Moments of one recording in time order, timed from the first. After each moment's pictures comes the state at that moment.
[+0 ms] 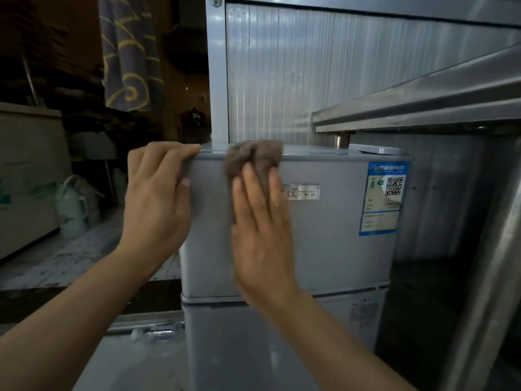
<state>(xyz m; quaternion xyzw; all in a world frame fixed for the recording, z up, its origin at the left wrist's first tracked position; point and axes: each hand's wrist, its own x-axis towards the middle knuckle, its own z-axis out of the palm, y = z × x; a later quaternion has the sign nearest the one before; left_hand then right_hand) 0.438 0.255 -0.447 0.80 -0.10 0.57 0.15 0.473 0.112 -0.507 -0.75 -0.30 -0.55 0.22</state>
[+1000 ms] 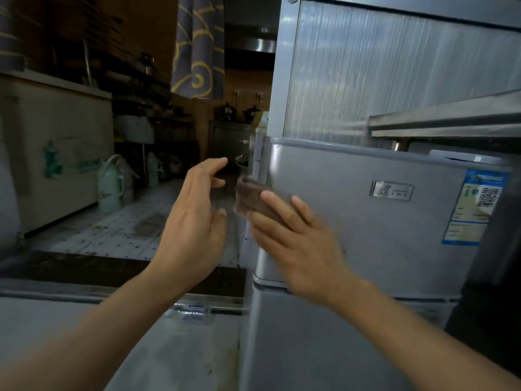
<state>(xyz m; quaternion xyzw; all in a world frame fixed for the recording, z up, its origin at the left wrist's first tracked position) 0.392 0.317 -0.495 0.82 -0.12 0.48 0.28 0.476 0.139 -0.511 -0.69 -0.47 -0.54 -0.14</state>
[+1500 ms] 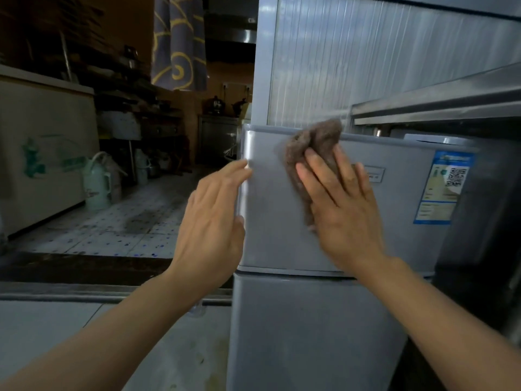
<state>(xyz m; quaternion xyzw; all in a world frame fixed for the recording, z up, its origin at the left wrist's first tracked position) 0.395 0.274 -0.504 0.84 -0.15 0.47 0.22 0.490 0.076 -0.496 -0.76 -0.31 -0.57 -0.03</state>
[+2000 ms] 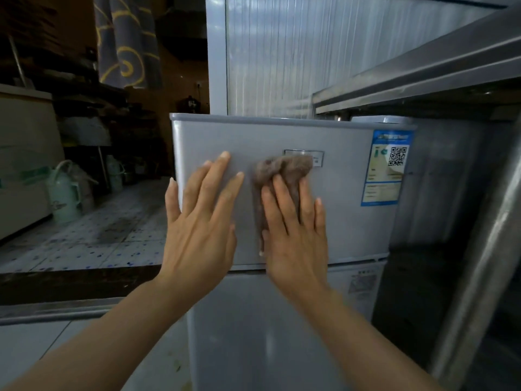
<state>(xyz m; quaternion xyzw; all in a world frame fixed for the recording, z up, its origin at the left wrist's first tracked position) 0.427 0.220 -0.523 0.87 -0.11 0.47 0.03 0.485 0.071 -0.563 -0.79 -0.23 -0.56 0.08</state>
